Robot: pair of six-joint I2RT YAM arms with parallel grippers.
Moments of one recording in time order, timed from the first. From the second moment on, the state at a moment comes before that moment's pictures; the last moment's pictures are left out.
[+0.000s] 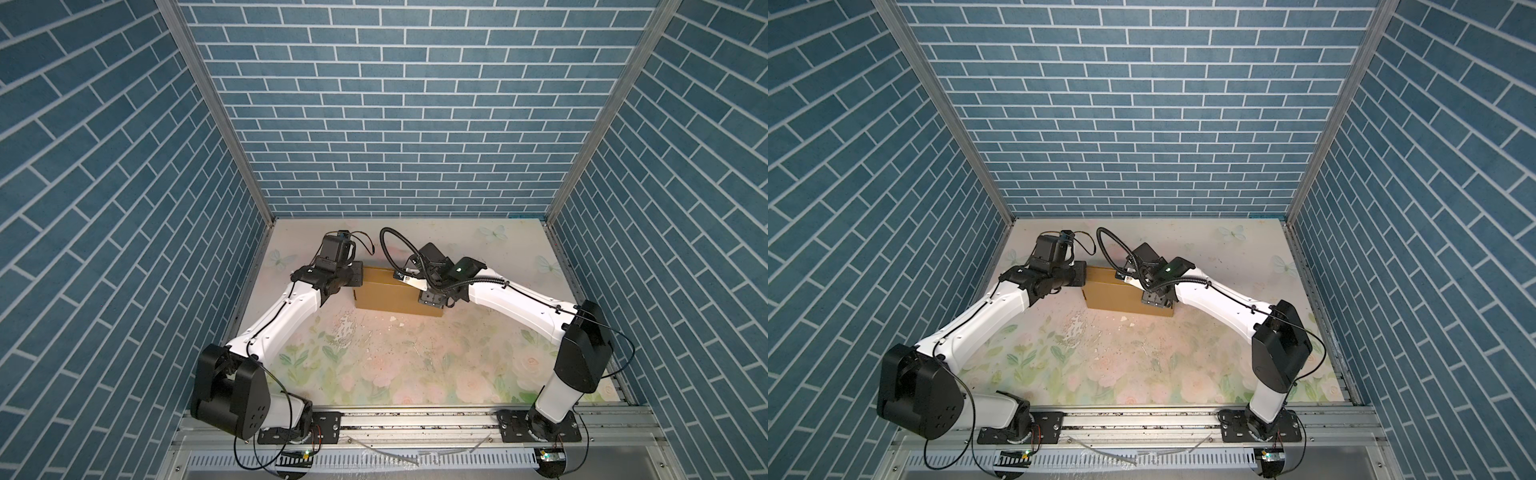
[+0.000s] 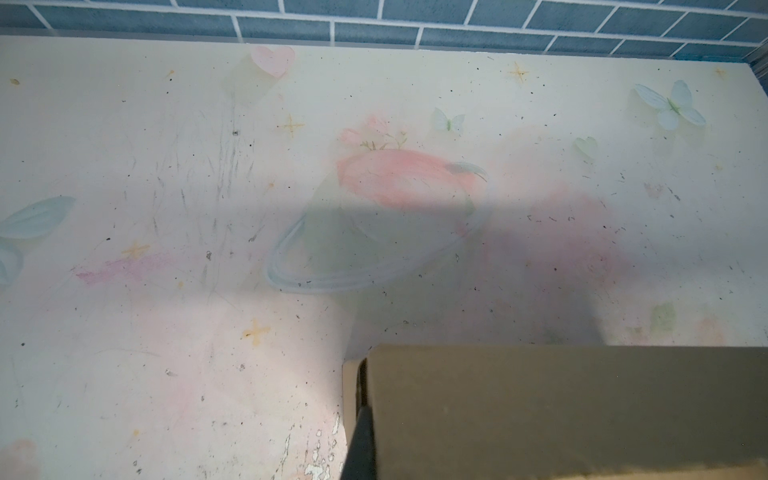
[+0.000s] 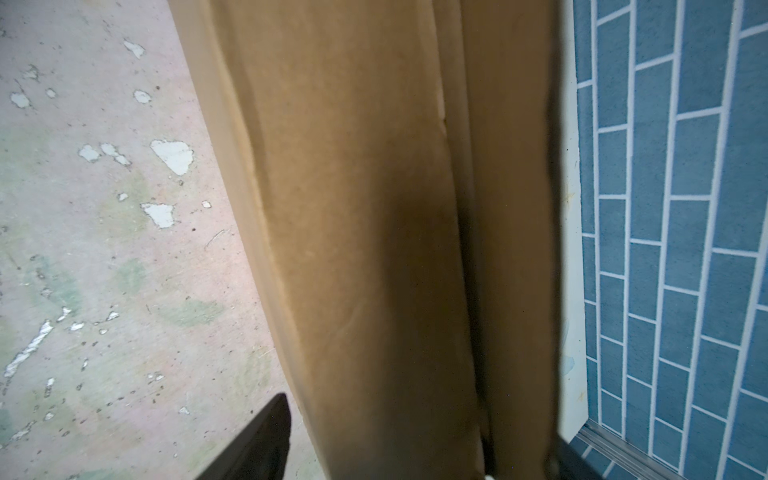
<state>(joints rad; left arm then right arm) -0.35 1.39 1.08 -0.49 -0.02 -0.27 0.89 1.72 1.47 -0.79 0.32 -0.62</state>
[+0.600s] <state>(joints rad) -0.35 1.39 1.08 -0.49 -0.02 -0.27 0.89 1.68 1.42 -0.69 0.35 -0.60</state>
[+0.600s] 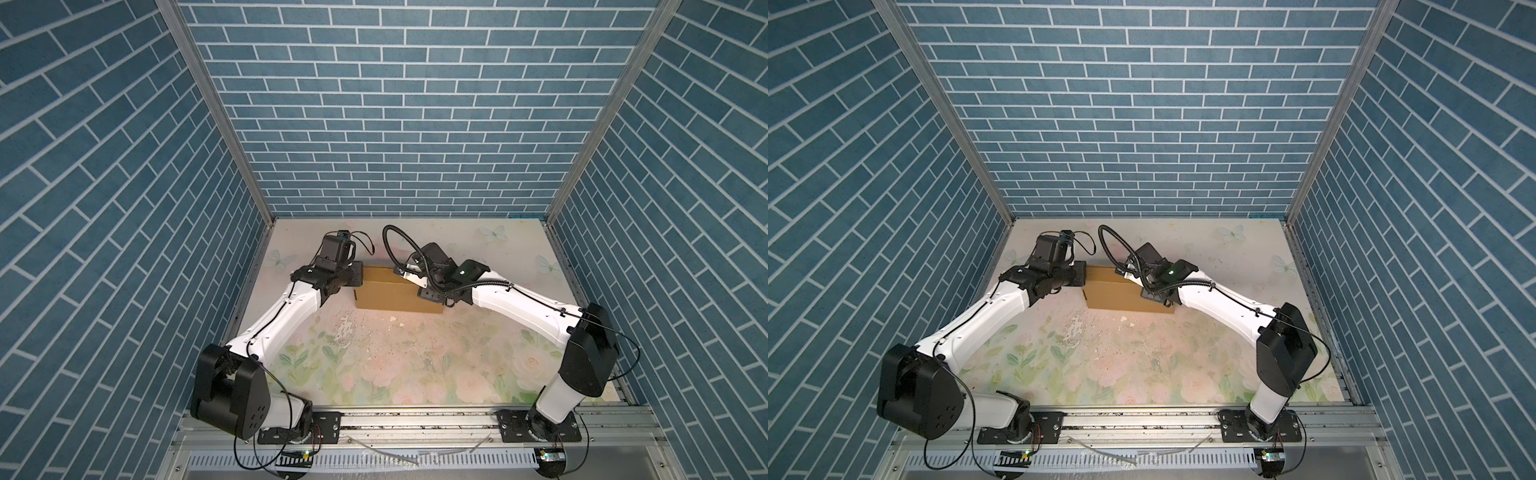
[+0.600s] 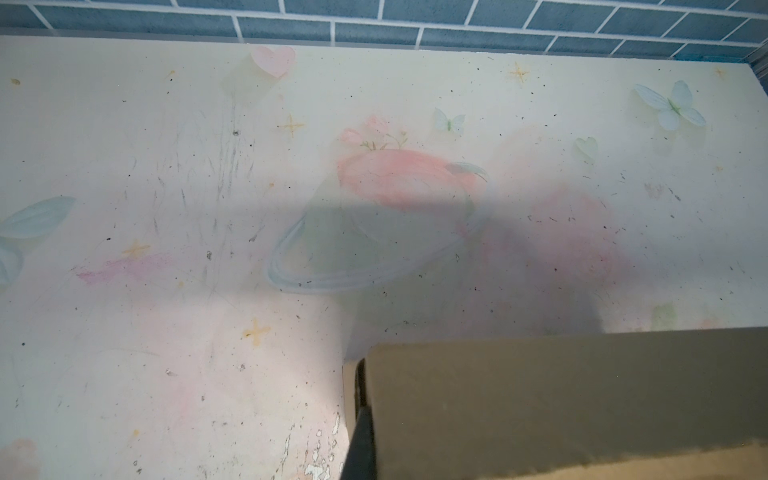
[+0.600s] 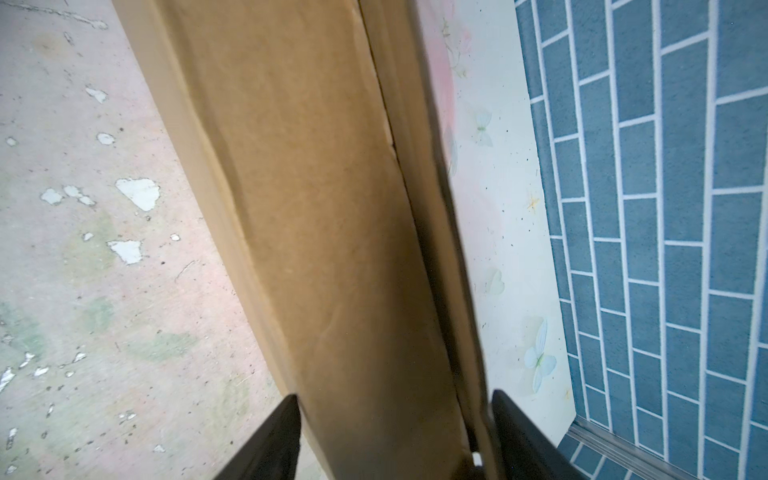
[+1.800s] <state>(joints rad) -0.35 1.33 1.06 -0.58 -0.01 -0.27 0.90 1.72 1.45 -0.68 0.36 -0.53</state>
